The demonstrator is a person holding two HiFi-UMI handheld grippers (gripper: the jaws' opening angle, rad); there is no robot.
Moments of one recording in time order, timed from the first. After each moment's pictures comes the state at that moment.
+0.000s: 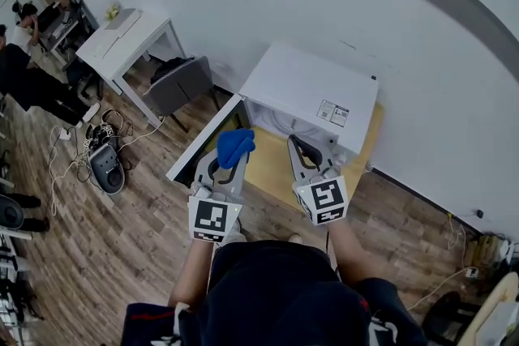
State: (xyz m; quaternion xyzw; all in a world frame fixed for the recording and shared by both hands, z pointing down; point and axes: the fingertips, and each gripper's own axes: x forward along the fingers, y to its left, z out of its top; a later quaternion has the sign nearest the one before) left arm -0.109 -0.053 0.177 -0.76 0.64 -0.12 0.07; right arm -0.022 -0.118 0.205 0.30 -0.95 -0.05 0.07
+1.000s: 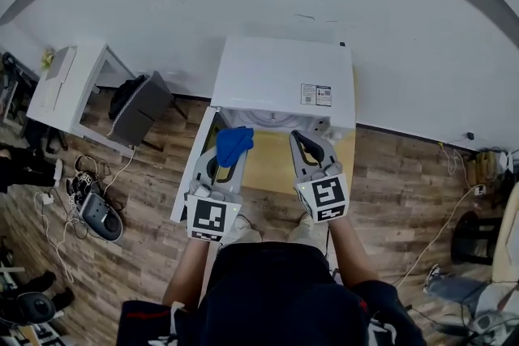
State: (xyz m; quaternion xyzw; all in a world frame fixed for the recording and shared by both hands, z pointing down) left arm -0.122 -0.120 0.206 -0.87 0.48 -0.13 0.06; right arm -0.014 -0.153 0.233 0.47 -0.88 0.00 0.11
